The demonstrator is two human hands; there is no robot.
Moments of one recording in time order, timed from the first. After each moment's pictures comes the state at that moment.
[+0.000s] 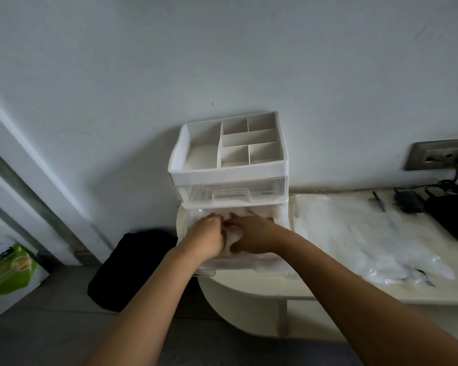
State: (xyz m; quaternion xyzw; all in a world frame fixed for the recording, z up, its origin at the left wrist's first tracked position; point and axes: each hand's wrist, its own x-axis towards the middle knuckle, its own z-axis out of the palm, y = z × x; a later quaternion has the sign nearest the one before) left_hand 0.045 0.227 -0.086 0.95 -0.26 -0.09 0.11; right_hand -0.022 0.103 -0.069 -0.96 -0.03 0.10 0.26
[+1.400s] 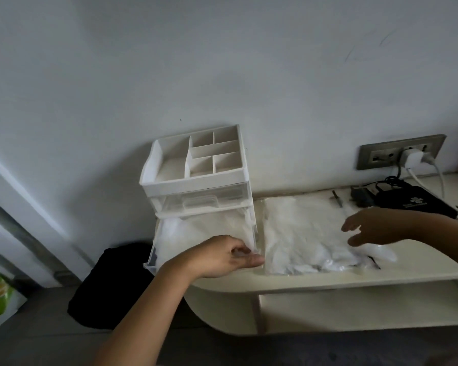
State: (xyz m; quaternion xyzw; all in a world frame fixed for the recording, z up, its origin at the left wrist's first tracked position) left_hand -0.032 0.194 -0.047 0.86 -0.37 -0.30 0.18; right_hand -0.148 -0.098 -0.059 -0.95 0.17 0.23 0.10
